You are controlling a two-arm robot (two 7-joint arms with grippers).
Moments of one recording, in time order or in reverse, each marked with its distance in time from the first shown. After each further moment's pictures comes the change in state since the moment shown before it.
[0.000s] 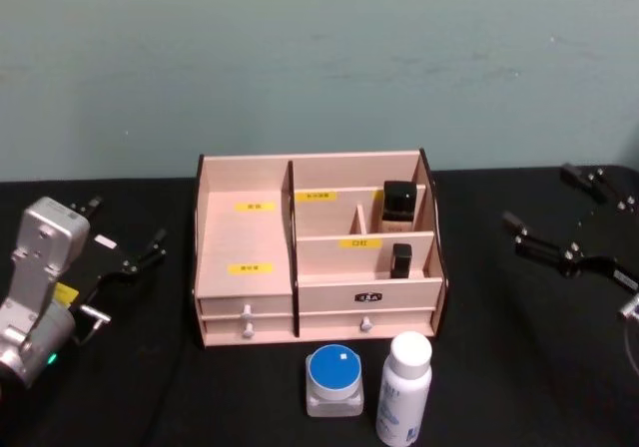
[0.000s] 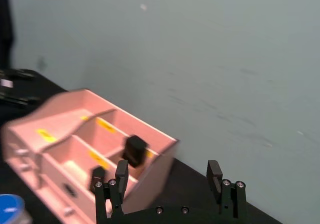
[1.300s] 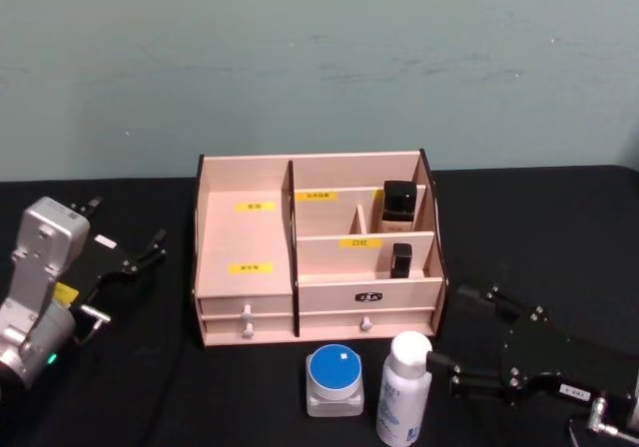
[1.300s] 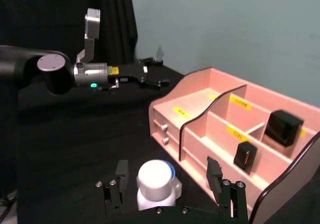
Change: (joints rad) left arm 0.000 0.000 0.000 0.000 0.000 0.000 0.000; right arm -0.061 0.013 -0.066 -0.044 0.161 0.106 0.375
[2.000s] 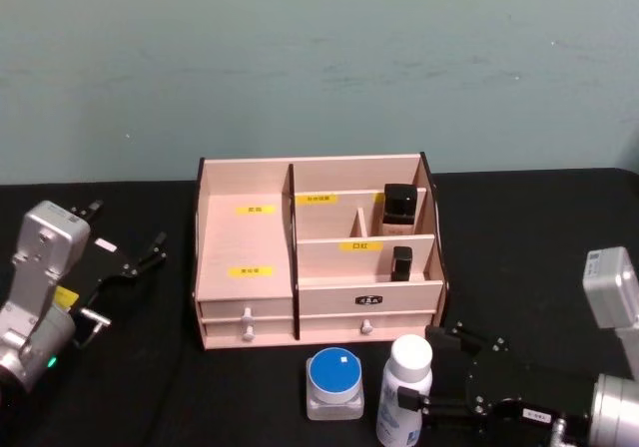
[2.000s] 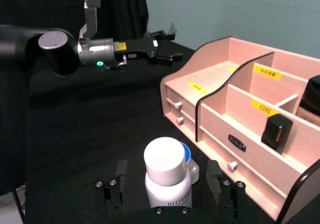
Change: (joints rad) left arm 0.000 0.000 0.000 0.000 0.000 0.000 0.000; right arm 0.108 -0.051 -0.128 0.118 -0.023 0.039 0.044
